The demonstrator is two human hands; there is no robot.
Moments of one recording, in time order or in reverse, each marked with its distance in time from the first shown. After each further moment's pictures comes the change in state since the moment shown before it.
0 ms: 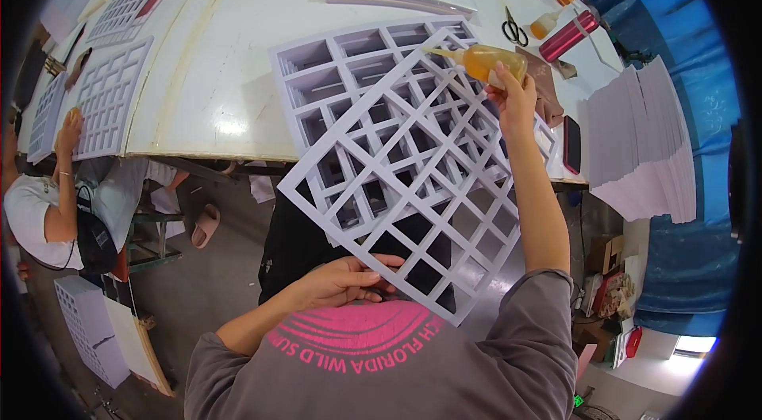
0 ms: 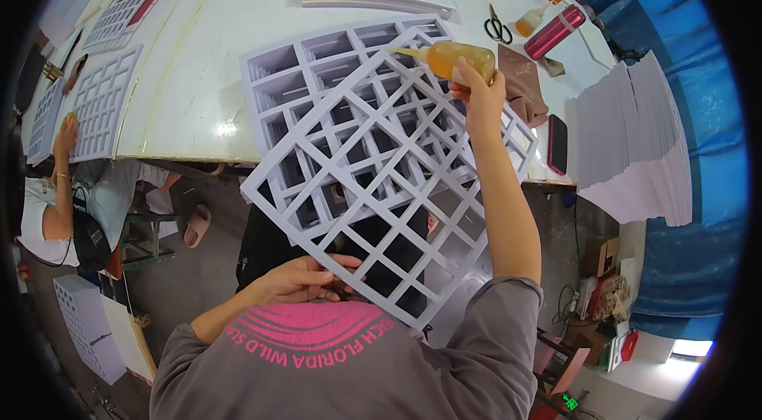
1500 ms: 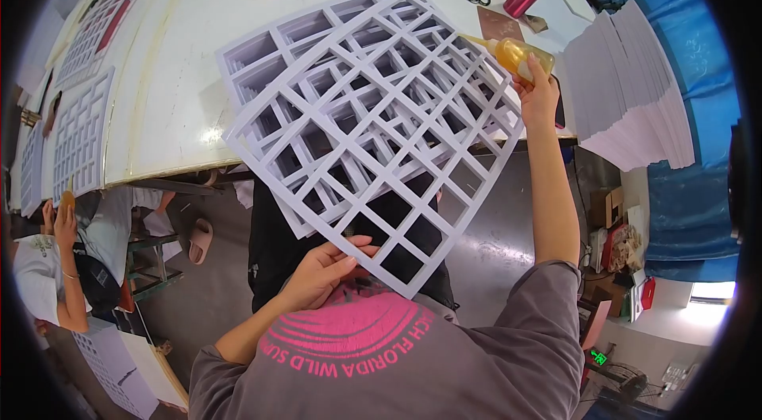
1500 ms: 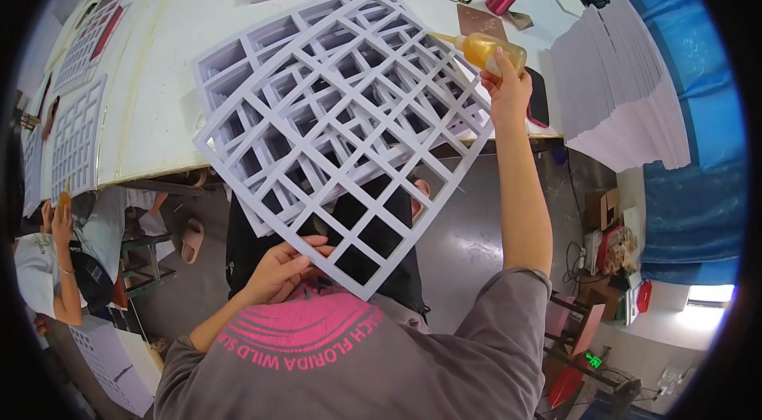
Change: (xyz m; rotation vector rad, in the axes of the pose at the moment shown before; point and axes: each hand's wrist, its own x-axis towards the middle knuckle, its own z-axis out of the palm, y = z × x) left_hand 0.008 -0.019 0.003 0.243 0.163 0.311; right_hand -0.005 -0.015 -0.122 0.015 0.235 -0.015
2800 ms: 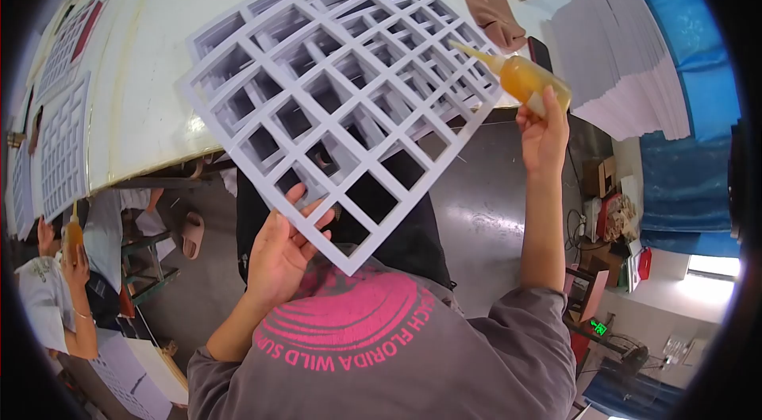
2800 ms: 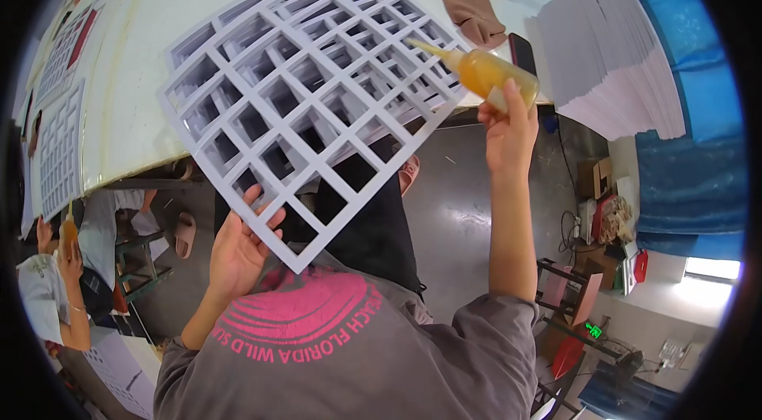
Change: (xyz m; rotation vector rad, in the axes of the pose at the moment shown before) left_hand -0.012 0.029 0.007 -0.154 0.147 0.264; right_hand -0.116 -0.027 -0.037 0.096 0.013 0.046
